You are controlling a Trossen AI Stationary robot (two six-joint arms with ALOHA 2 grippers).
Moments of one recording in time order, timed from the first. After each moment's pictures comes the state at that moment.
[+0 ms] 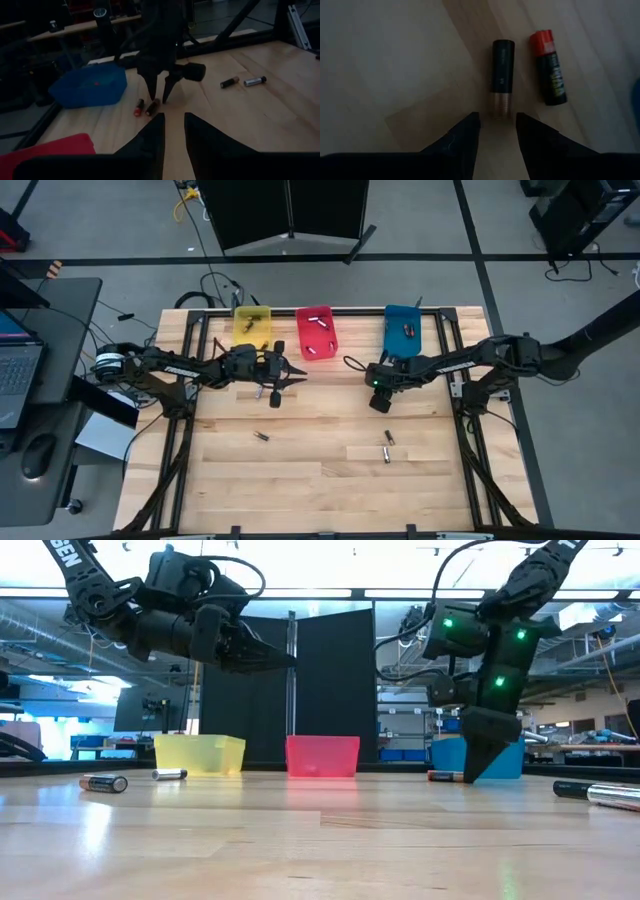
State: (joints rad) left arm 0.25 1.40 0.45 0.78 0.24 0.23; right arm -0.15 1.55 0.69 -0.44 0.22 0.27
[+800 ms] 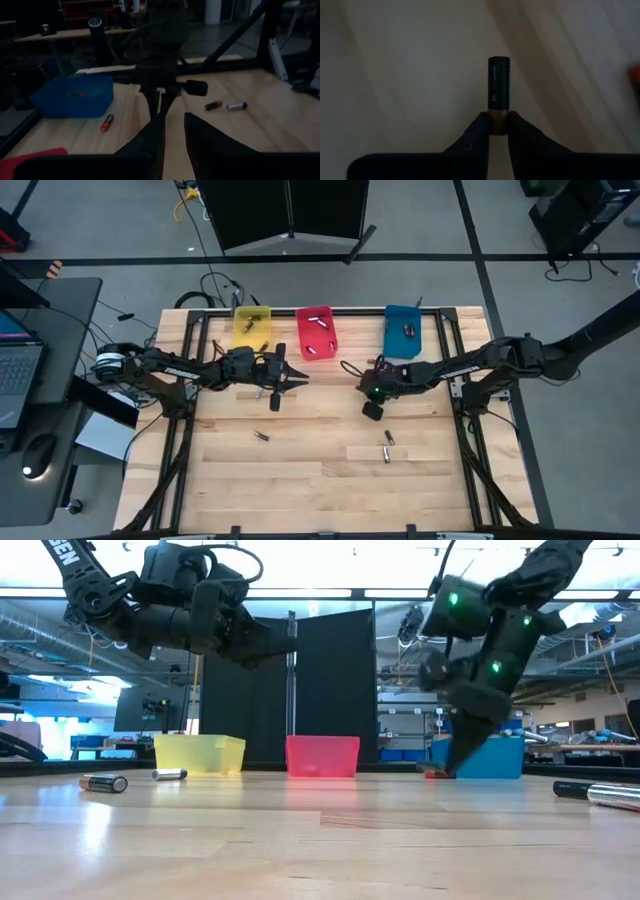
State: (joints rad) left arm 0.21 1.40 0.45 0.86 0.25 0.10; right arm -0.07 1.52 0.69 -0.29 0.17 0.34
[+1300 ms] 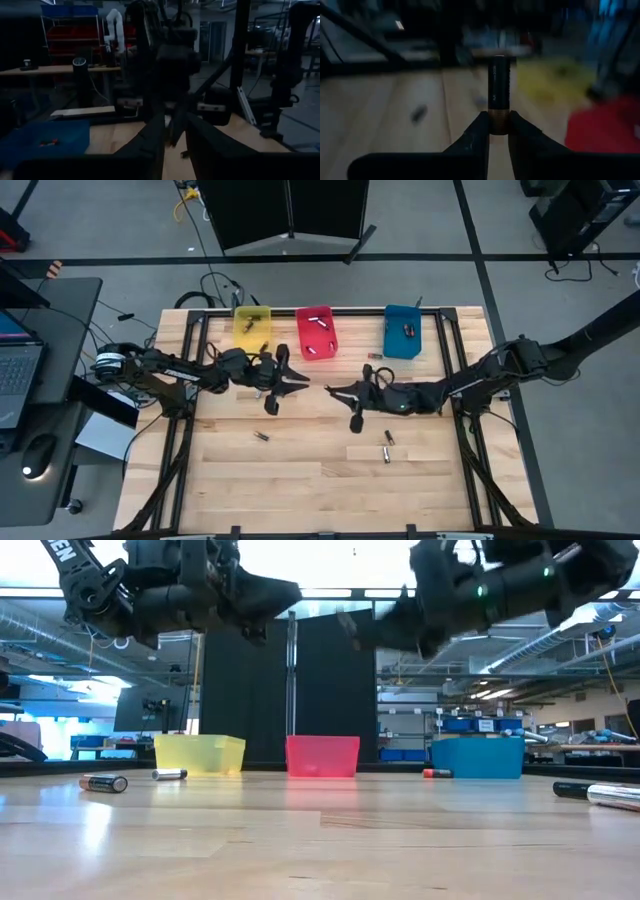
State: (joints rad) left arm 0.16 1.40 0.46 1.07 0.31 -0.01; right arm 0.17 1.52 0.59 0.73 0.43 0.06
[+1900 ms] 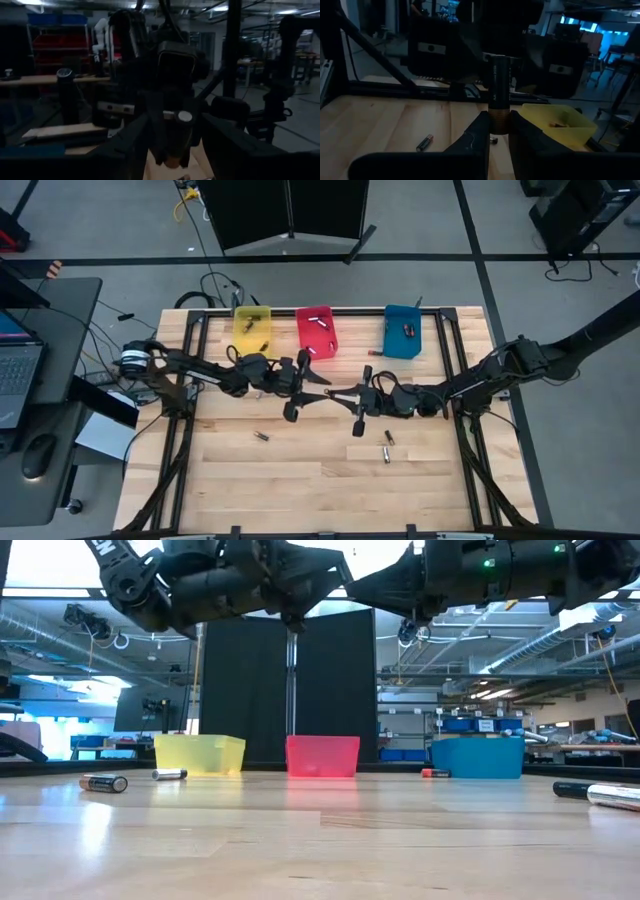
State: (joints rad) left arm 0.07 1.60 0.67 1.12 0.28 -0.03; right arm 0.22 1.52 0.59 0.91 0.42 -0.14
